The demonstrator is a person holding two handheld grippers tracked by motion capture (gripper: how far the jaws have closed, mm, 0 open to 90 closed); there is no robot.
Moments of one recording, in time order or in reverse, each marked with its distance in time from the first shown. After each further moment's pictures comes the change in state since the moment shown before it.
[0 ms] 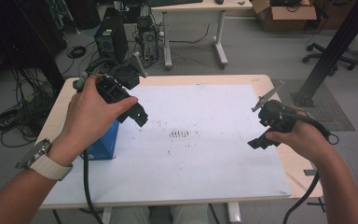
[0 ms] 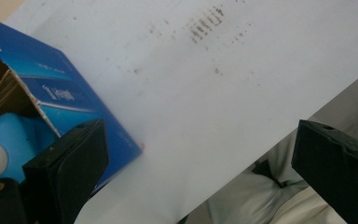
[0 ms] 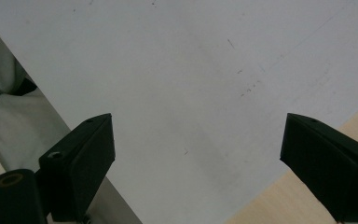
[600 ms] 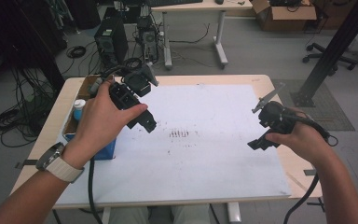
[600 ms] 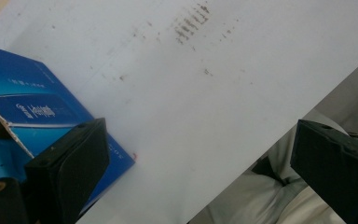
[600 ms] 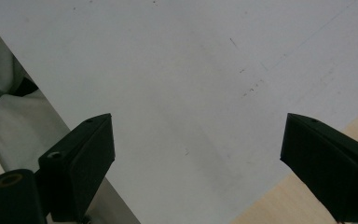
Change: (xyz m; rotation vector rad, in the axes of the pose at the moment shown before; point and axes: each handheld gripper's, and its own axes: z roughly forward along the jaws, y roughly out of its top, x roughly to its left) left arm -0.009 0.007 0.020 0.017 -0.021 0.057; right arm 0.000 -0.004 0.005 -0.007 0.010 0.001
